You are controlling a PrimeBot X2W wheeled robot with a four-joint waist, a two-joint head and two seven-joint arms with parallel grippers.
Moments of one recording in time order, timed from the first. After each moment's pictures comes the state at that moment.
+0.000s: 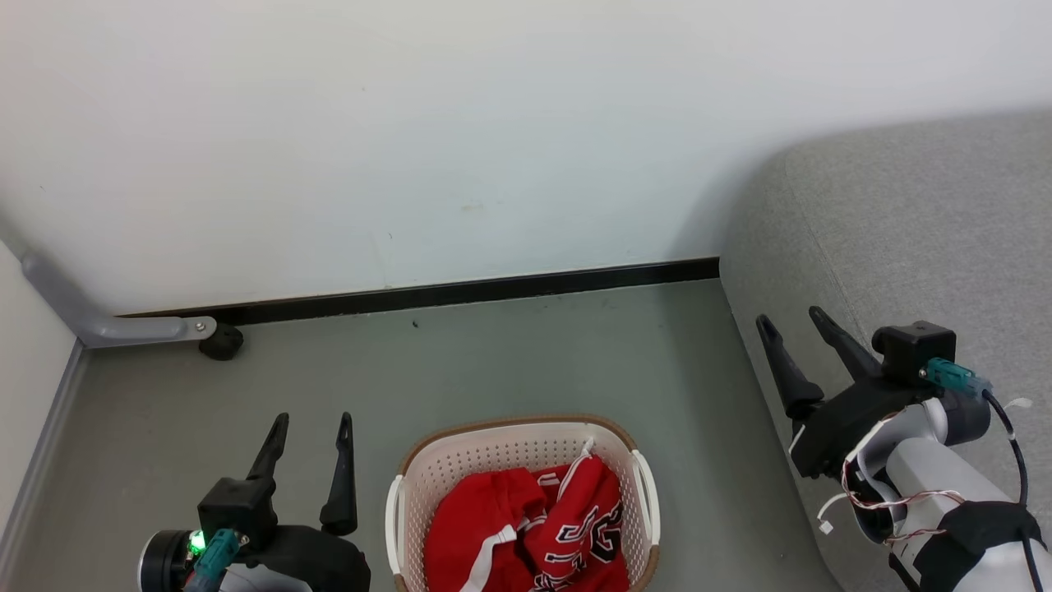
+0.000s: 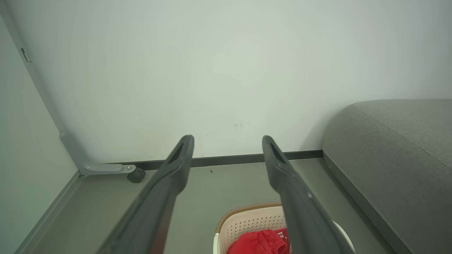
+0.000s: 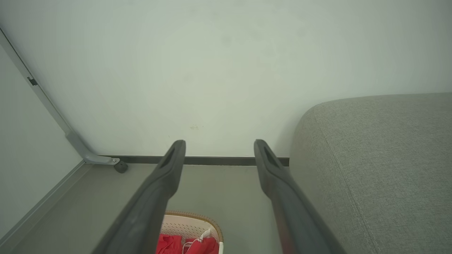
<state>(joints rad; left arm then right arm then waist) -0.16 0.11 -0.17 0.43 -0.29 -0.01 -0.25 -0.54 -0.24 0.55 0.77 0.61 0.10 -0.24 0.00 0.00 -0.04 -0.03</state>
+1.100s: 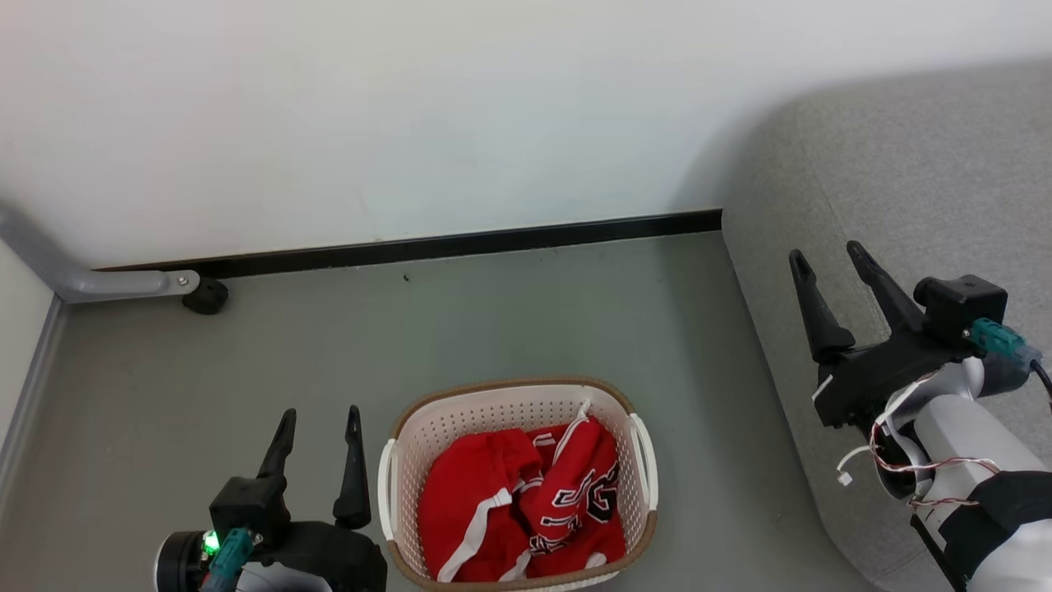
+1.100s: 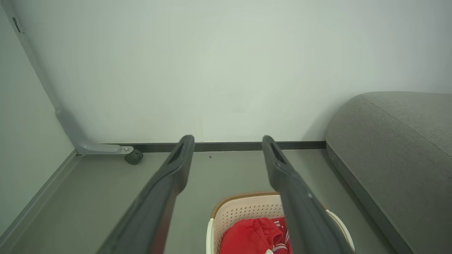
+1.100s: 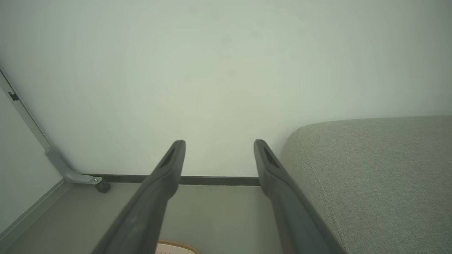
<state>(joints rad) -0.15 0.05 -0.13 0.41 -0.25 0.02 -0.25 -0.55 -0.28 0.45 0.64 0.54 0.05 -0.25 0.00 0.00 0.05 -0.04</state>
